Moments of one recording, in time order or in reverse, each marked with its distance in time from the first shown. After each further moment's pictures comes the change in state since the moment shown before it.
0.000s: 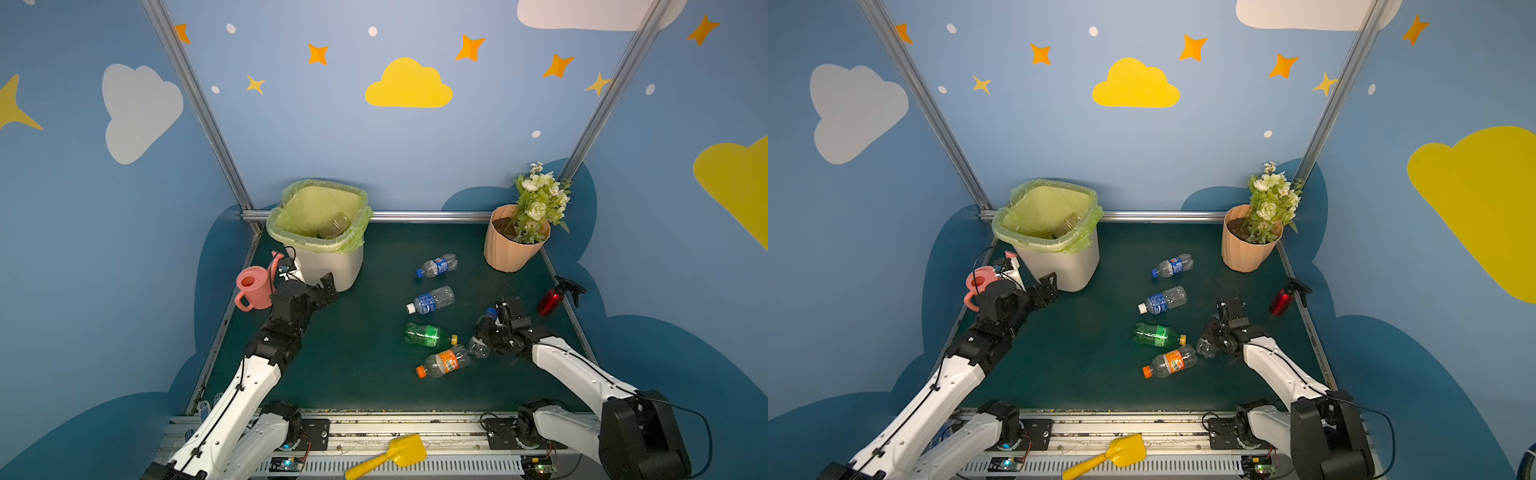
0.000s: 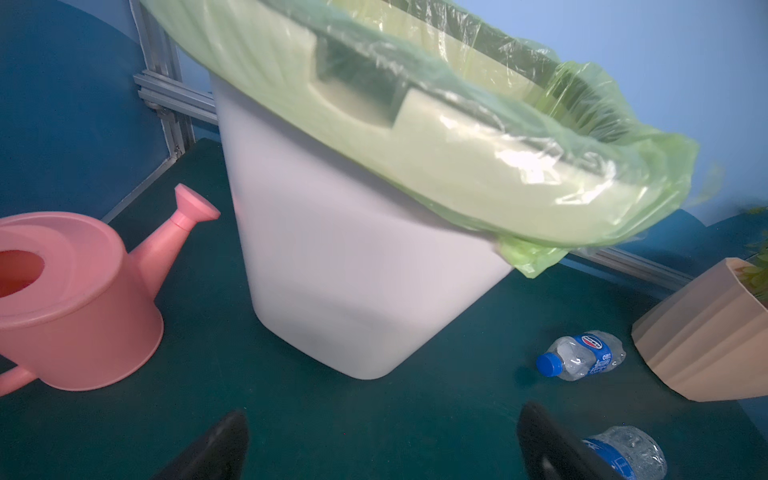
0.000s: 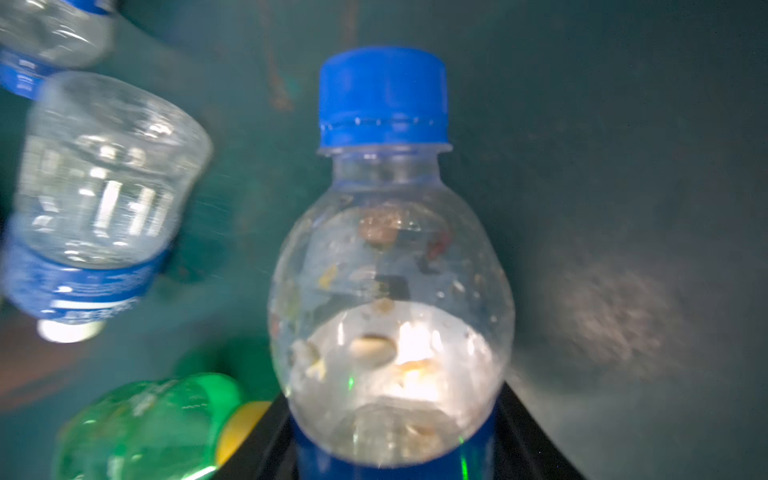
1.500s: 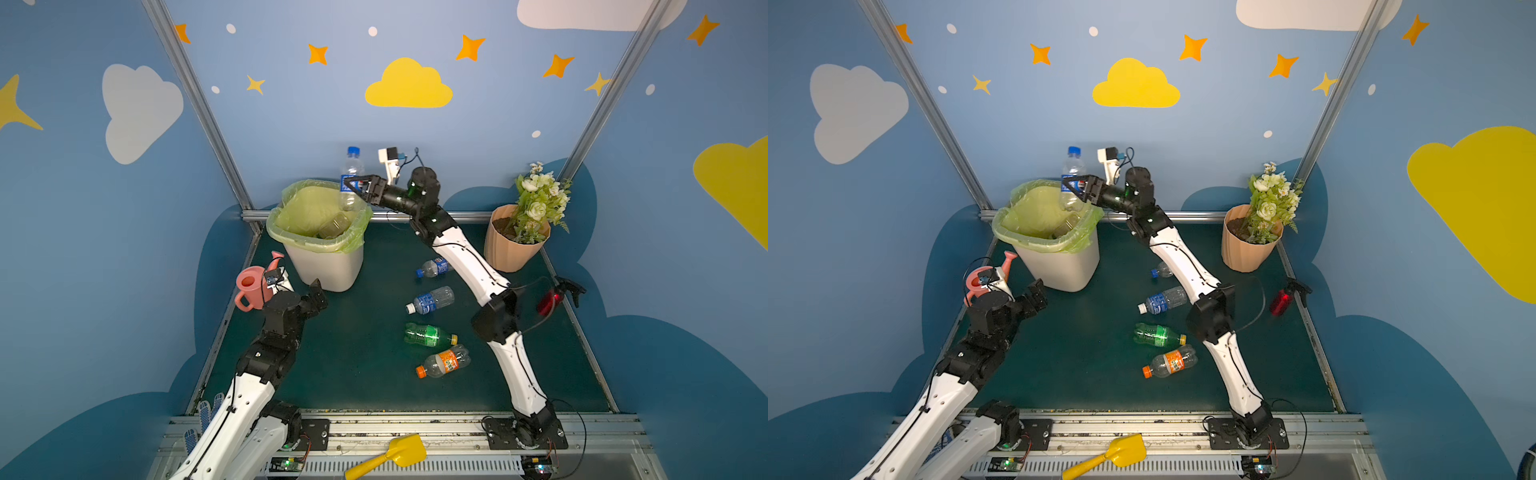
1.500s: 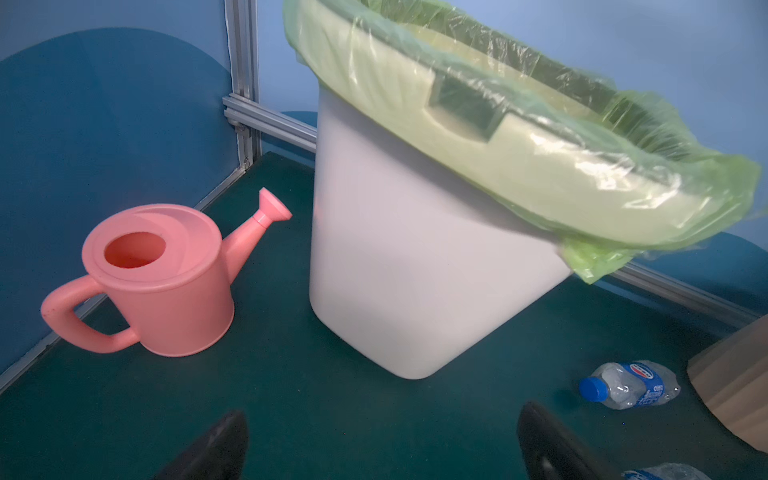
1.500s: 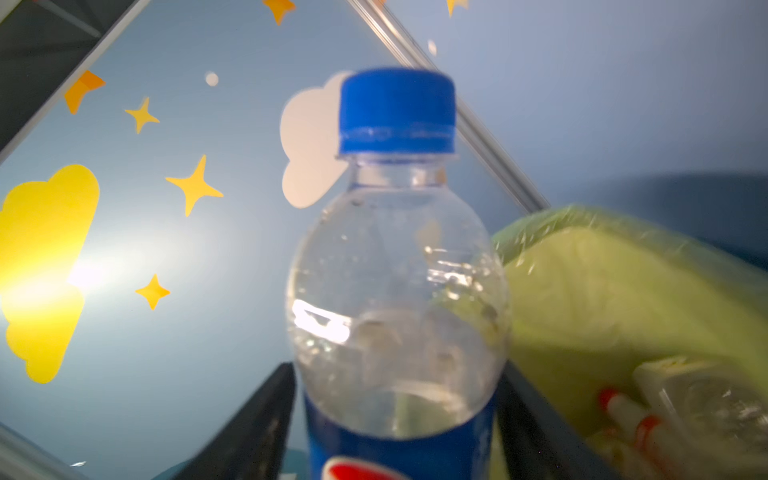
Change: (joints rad) left arm 0.005 -0.129 -0.049 -0.085 -0.122 -0.019; right arm 0.389 1.329 2.196 0.309 -0.608 0.088
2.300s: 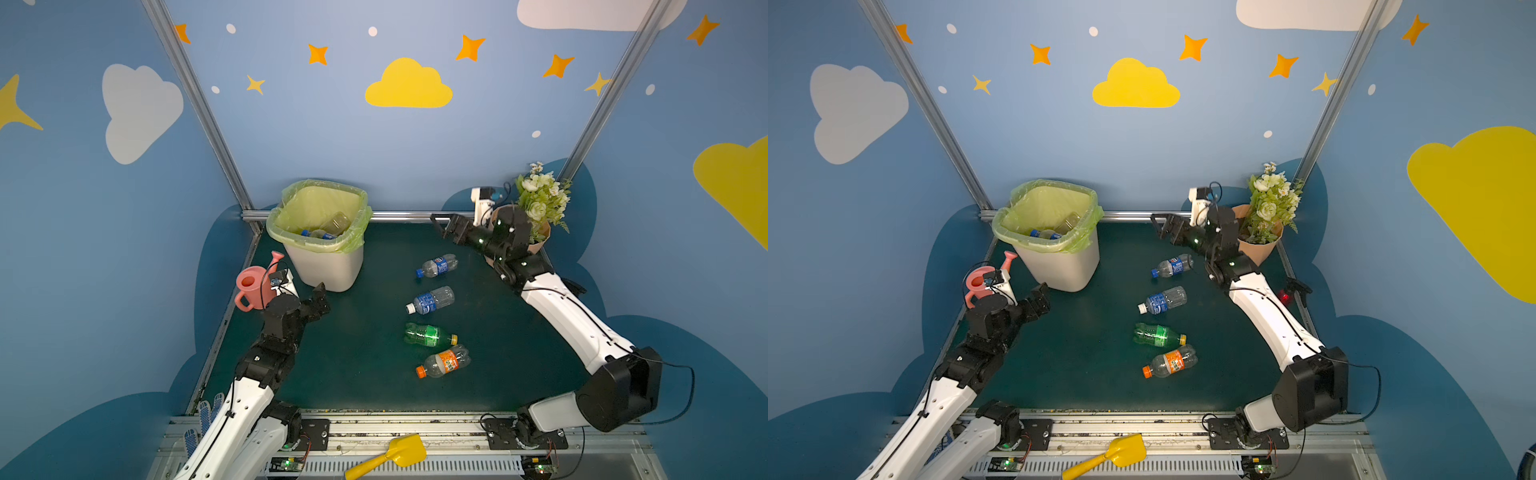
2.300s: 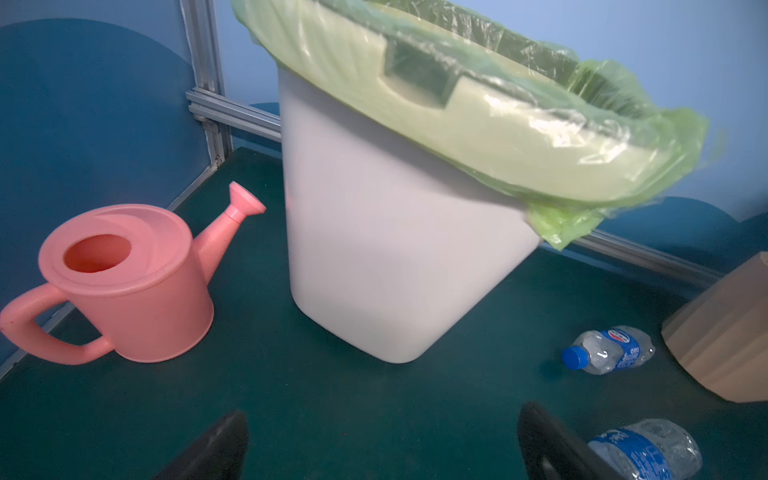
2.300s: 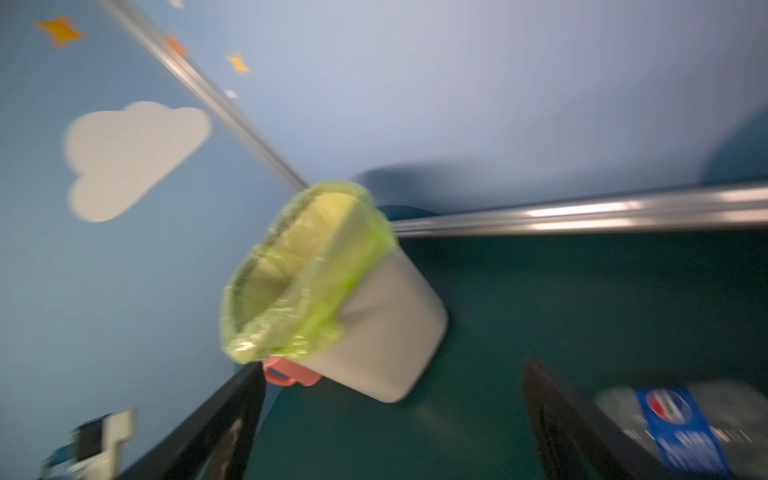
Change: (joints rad) left arm -0.025 -0.024 -0.016 -0.001 0.077 0.062; right arm -0.294 -1.028 -1.506 0.084 0.344 -0.278
